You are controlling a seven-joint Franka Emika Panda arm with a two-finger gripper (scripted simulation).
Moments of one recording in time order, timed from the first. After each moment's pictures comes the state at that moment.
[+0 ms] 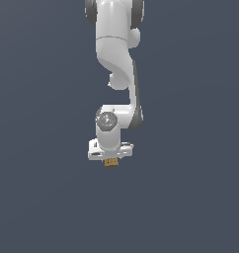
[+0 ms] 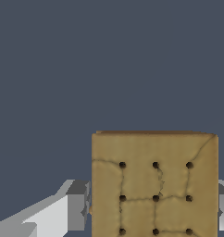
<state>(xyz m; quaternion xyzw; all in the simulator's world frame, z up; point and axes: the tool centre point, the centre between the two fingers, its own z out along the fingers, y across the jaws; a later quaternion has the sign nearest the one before) 0.032 -0.040 0.011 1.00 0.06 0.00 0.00</state>
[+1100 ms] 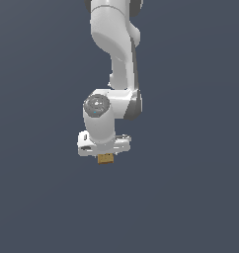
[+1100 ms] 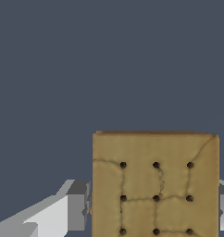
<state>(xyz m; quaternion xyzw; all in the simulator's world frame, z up) 0.052 -0.059 0.097 1.00 0.06 0.00 0.00</state>
